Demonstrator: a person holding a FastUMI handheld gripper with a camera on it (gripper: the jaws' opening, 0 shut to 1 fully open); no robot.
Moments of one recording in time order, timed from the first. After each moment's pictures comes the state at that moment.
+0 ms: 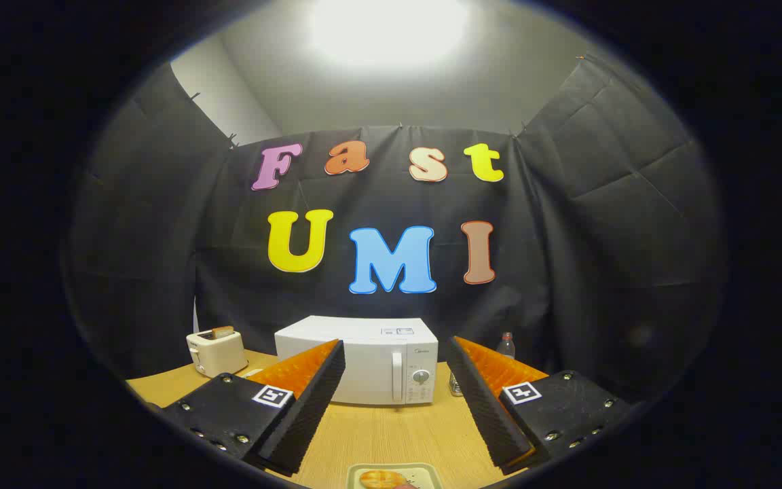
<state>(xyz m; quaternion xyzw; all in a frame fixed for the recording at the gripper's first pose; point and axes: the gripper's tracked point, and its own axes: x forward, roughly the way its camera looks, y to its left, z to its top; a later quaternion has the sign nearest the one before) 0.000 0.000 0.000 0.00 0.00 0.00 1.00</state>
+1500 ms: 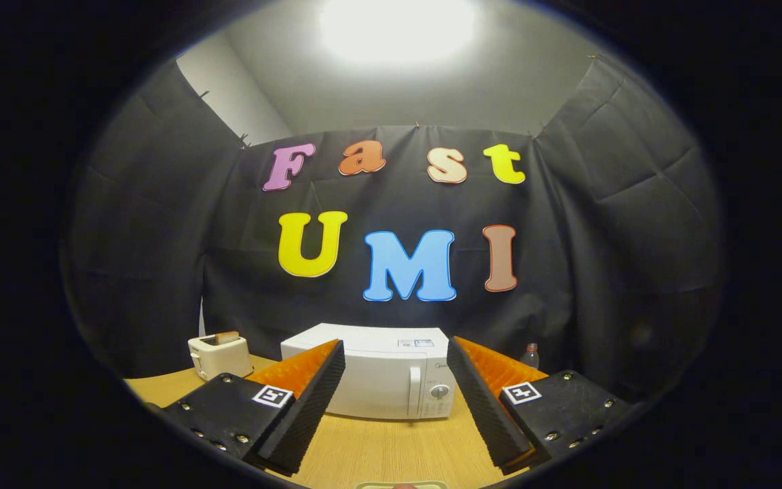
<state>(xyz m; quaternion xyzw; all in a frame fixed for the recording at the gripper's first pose) 0.066 0.024 0.000 0.00 -0.01 0.03 1.00</state>
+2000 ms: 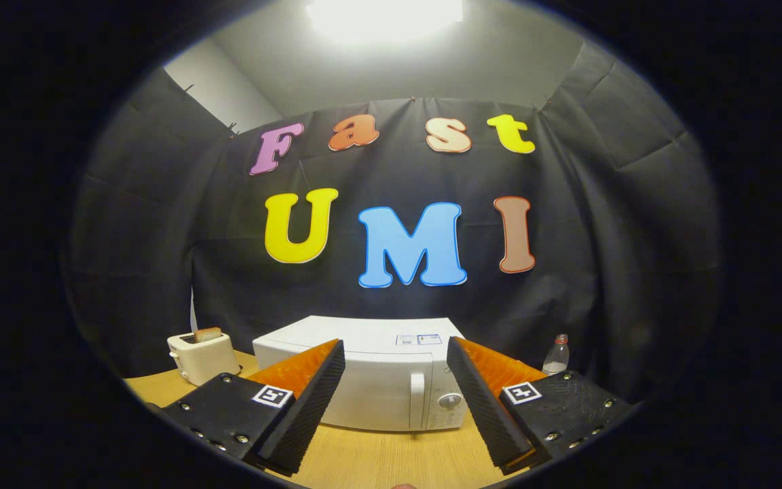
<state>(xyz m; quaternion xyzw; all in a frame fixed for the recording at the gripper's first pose) 0.184 0.012 -0.059 0.02 0.04 0.05 1.00</state>
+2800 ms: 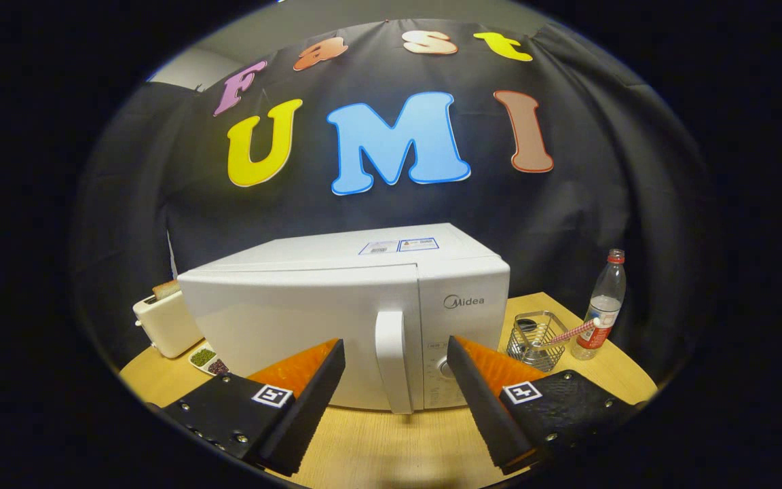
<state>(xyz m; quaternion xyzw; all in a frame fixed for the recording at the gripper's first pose) 0.284 -0.011 -0.214 0.05 0.19 0.06 0.98</state>
